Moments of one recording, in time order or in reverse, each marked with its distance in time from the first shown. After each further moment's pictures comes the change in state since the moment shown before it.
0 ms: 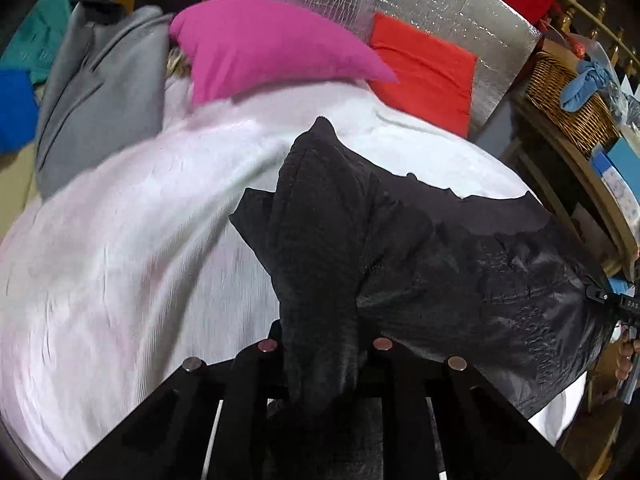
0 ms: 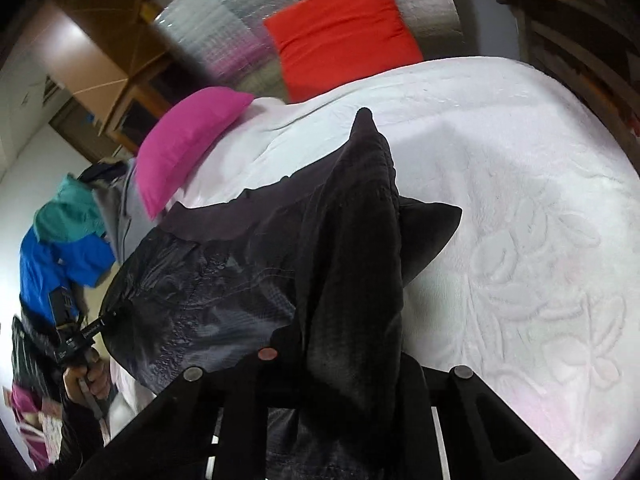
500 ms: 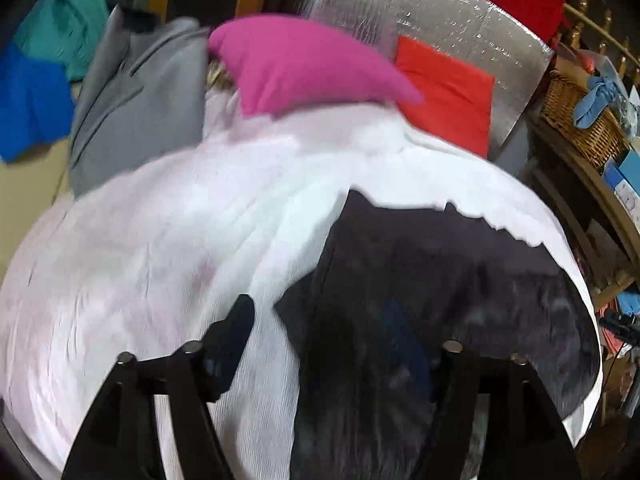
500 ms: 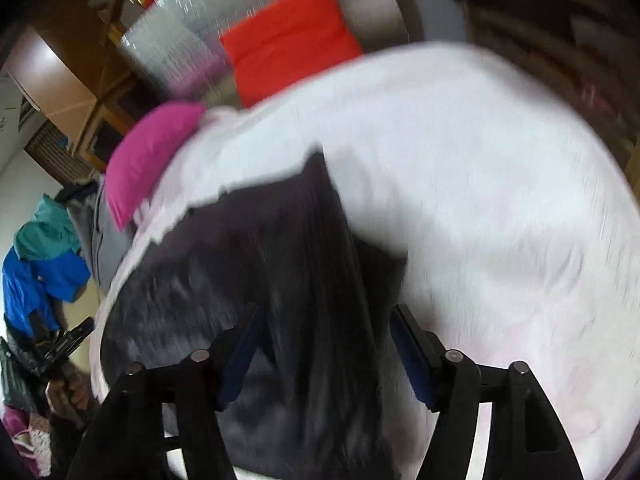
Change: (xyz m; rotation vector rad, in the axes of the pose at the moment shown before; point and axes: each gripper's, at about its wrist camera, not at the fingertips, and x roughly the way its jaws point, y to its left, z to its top) left arm -0.009 0.024 0.009 -0.005 -0.099 0.066; right arm -0.010 -0.037 -0.006 0.062 -0.114 -0.089
